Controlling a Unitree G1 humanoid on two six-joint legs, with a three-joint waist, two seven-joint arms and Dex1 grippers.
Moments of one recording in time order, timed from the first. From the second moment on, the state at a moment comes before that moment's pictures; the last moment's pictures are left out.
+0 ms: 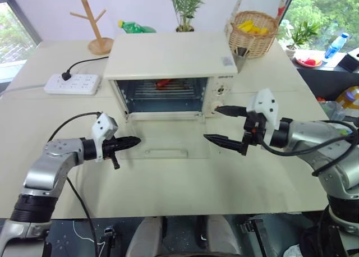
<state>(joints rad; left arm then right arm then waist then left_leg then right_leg) -0.25 0.74 0.02 -0.05 -0.40 0.42 -1.03 -0.38 -0.77 -0.05 -0.52 0.65 0.76 0.79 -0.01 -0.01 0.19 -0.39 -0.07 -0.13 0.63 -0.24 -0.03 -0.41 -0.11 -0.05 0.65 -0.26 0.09</state>
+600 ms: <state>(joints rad) -0.21 0.91 0.49 -0.28 -0.92 0.87 -1.00 -0.40 -0.73 -0.02 -0.47 0.60 0.73 0.75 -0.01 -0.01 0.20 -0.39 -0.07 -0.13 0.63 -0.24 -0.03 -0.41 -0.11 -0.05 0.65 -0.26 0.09</state>
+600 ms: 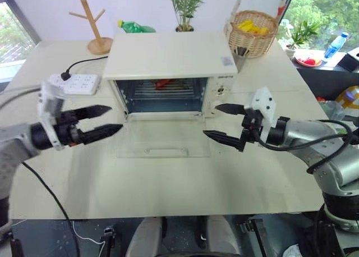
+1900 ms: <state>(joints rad) -0.21 0.93 0.46 -0.32 -0.90 0.84 -0.89 -1.06 -0.22 0.55 0.82 -0.59 -0.23 0.21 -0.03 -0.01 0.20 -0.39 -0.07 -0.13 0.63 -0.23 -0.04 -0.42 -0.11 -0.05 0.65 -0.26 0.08</state>
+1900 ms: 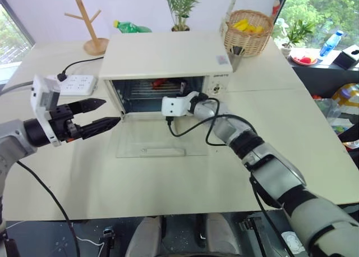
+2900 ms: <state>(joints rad) -0.40 0.92 0.29 -0.14 -0.79 0.76 -0.97 -1.08 -0.18 0.56 0.92 -0.65 -0.24 0.14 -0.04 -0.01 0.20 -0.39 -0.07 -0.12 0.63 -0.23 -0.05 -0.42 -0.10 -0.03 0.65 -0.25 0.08</state>
